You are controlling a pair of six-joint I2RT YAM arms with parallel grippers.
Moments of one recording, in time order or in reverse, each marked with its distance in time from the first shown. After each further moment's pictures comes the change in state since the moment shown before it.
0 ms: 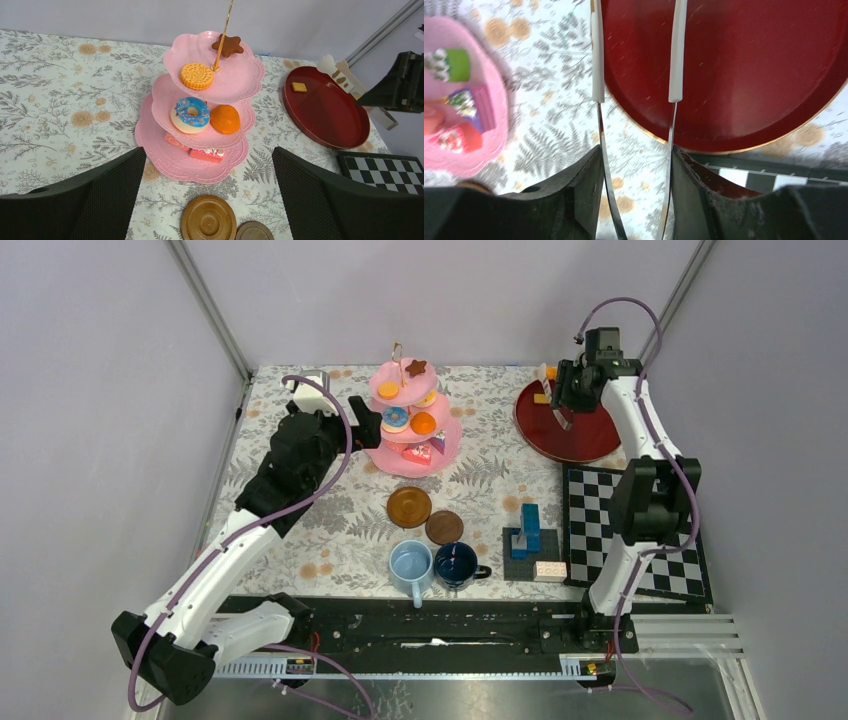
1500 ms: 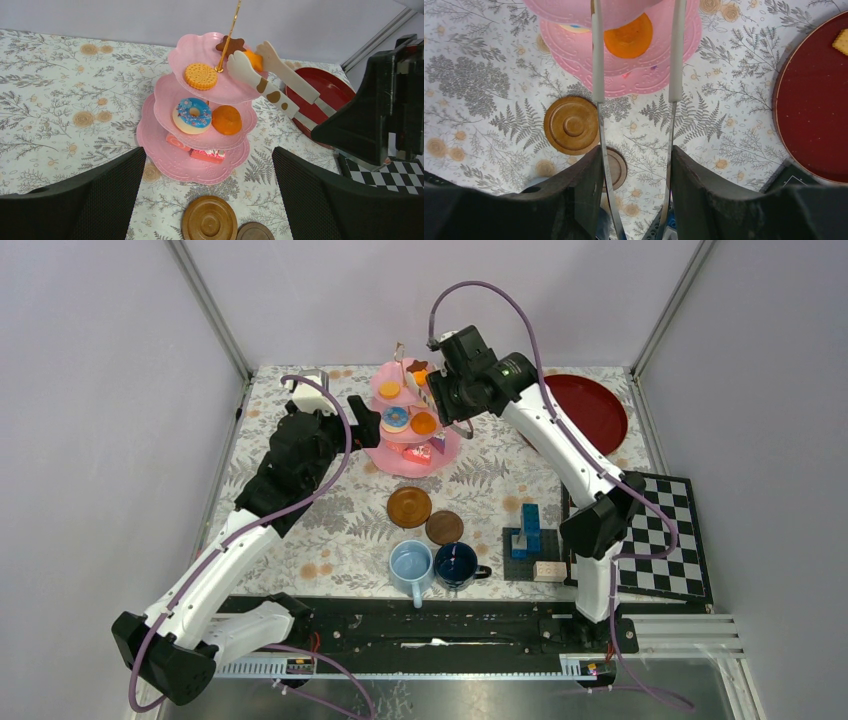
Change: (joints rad) left arm 0.007 0.000 0.000 0.001 0.000 0.000; right arm 0.658 0.010 0.382 -0.299 0.193 0.010
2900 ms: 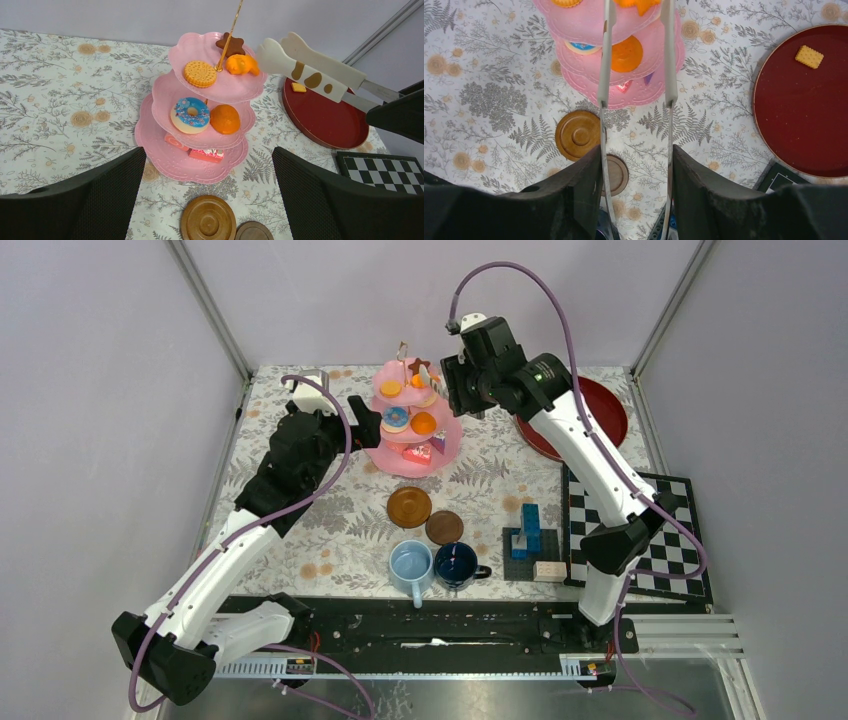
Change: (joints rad) left arm 0.000 0.000 0.000 0.000 0.008 -0.003; right arm 0.001 -0.137 -0.020 0.024 0.045 0.022
